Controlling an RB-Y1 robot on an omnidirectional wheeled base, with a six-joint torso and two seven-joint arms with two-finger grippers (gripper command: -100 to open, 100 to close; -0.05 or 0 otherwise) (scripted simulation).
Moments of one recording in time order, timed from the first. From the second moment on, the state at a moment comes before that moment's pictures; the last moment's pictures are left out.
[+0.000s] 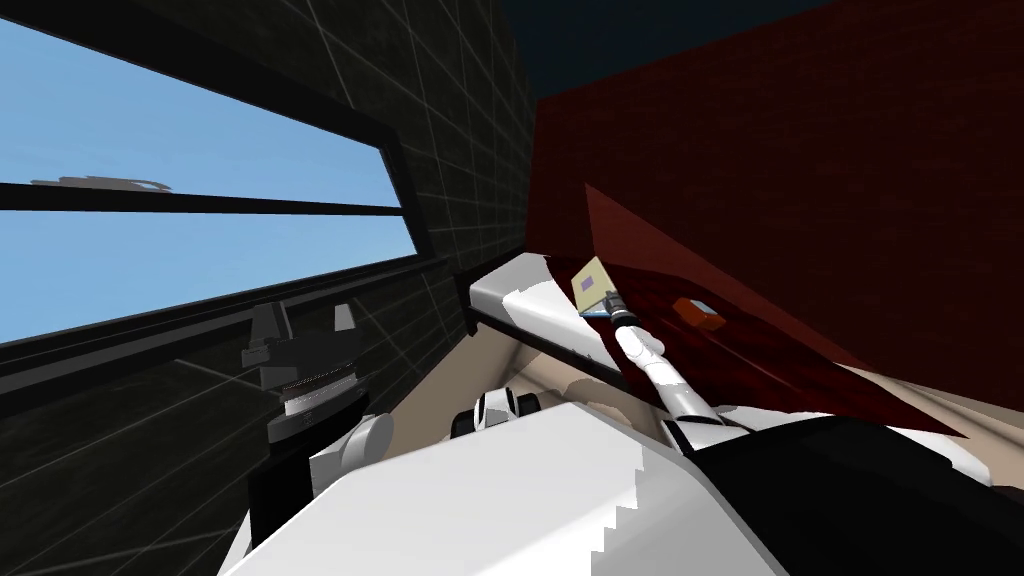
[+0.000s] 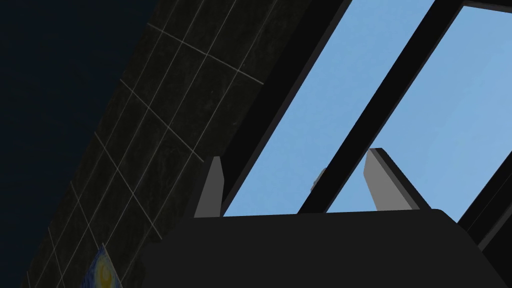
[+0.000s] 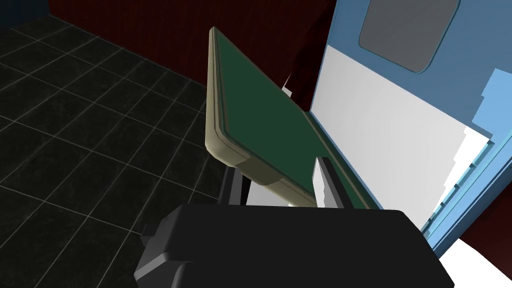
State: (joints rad) left arm 0.49 -0.03 0.06 -2.34 0.09 -0.52 0.06; right arm 0.07 -0.67 -0.36 -1.33 2.21 0.07 0.68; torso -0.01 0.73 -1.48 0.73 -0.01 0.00
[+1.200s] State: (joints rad) left arm 0.49 -0.03 0.06 -2.34 0.09 -0.52 0.06; right arm 0.23 -0.78 -0.41 -1.32 1.88 0.12 0.78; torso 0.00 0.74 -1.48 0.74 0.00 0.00
